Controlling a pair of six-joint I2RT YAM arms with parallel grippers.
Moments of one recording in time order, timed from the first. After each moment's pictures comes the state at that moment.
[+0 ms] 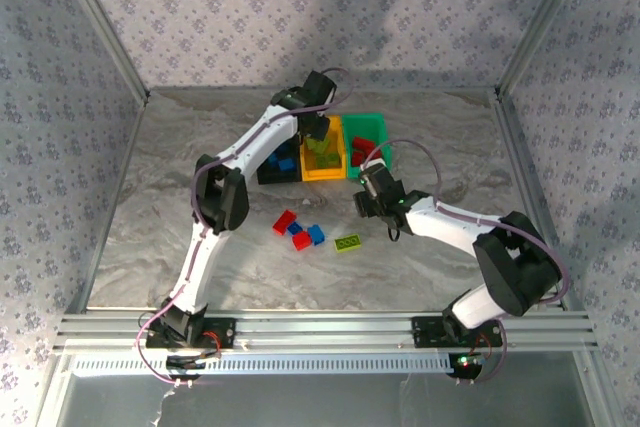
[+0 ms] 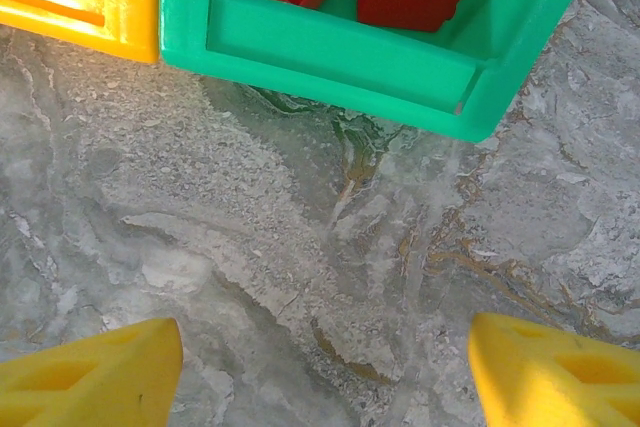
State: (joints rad) left arm -0.59 2.36 2.29 -0.95 -0.23 -0.14; right arm 0.63 1.50 0.79 -0.20 0.35 0.19
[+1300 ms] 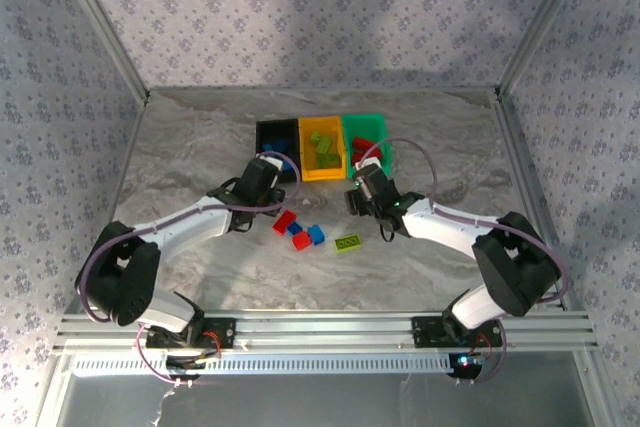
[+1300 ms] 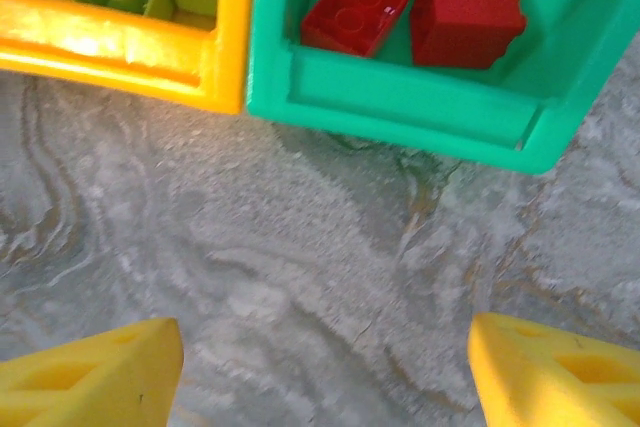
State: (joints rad) left arm -0.62 1.43 0.79 -0.24 -0.27 -0.18; right arm 0.69 1.49 0.80 -0.15 0.33 0.28
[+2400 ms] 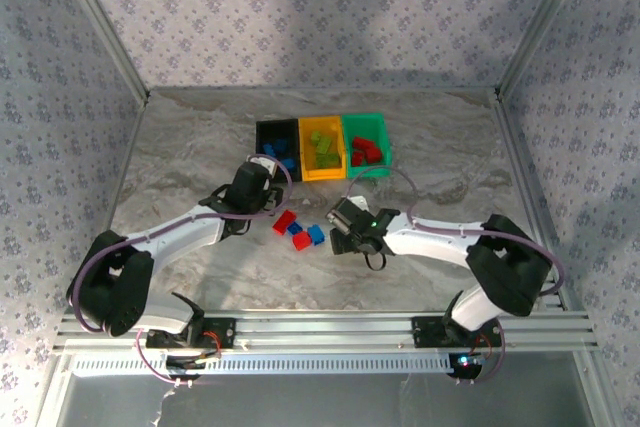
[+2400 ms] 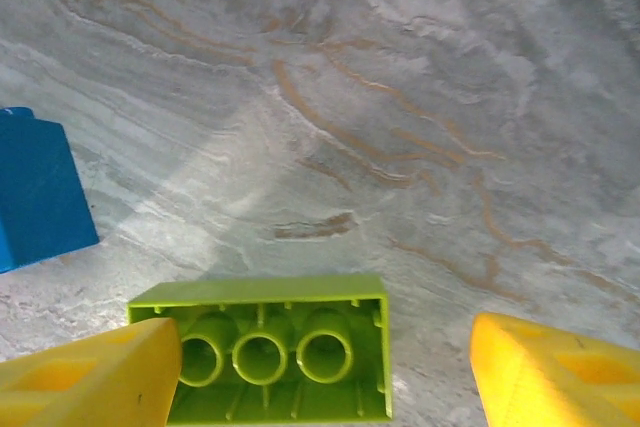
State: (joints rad) left arm -0.59 1.38 0.72 -0.11 -0.22 -0.23; right arm 0.93 1.54 0.83 -0.48 0.25 0.67
